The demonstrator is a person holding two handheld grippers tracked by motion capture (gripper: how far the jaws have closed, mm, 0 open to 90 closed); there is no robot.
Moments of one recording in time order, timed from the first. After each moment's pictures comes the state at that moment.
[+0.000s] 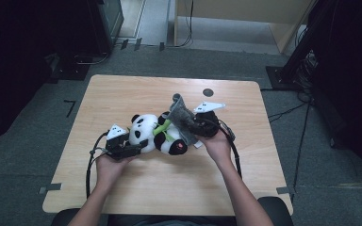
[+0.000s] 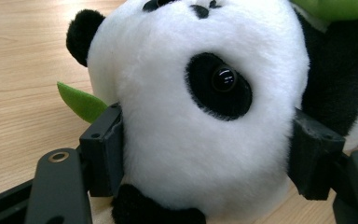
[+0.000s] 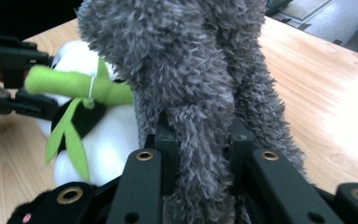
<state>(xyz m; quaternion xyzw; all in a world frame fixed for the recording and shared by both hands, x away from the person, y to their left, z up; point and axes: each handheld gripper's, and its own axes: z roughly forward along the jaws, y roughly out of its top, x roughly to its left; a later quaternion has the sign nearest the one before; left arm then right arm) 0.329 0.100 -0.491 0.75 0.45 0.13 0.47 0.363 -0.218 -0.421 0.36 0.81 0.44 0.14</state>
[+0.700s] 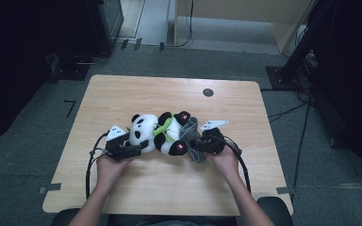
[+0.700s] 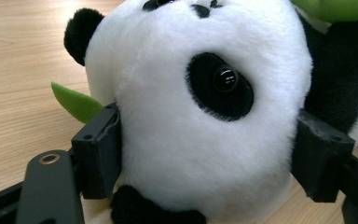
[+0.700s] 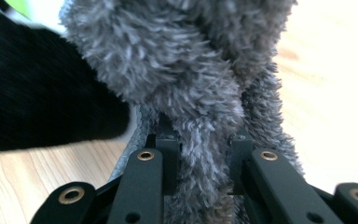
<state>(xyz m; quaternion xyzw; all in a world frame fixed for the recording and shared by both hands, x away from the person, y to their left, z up) 0.329 0.101 -0.495 0.75 0.44 0.13 0.48 0.342 -0.245 -0.480 0.39 0.83 0.38 0.08</state>
